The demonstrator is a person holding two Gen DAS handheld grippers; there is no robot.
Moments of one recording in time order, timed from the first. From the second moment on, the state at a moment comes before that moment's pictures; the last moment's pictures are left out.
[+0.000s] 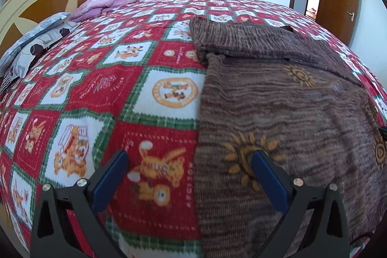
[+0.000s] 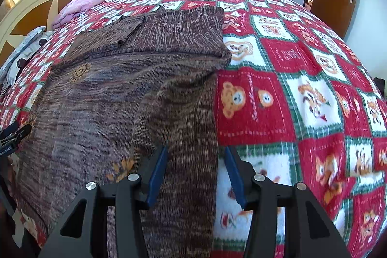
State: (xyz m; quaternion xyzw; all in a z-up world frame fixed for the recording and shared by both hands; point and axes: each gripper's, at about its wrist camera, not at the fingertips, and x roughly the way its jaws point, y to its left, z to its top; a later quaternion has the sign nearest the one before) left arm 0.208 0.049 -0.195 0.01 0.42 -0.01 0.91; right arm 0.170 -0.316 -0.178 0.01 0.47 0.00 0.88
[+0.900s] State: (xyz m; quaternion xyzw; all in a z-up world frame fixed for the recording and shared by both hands) left arm 0.120 0.053 -0.193 -0.03 0.45 -0.07 0.89; right arm 0.098 -0.312 -0.179 0.00 0.48 0.02 0.88
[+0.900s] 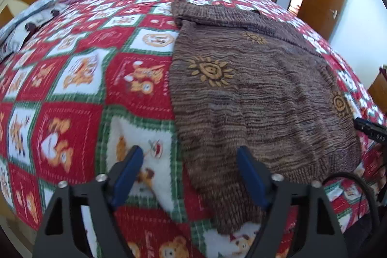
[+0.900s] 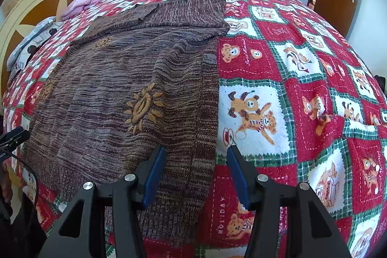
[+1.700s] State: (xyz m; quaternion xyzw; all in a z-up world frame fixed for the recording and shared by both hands) left arm 0.085 0.040 -0.197 -0.06 0.45 -0.12 0.88; right arm 0.059 -0.337 -0.173 0.06 0.52 0.05 0.85
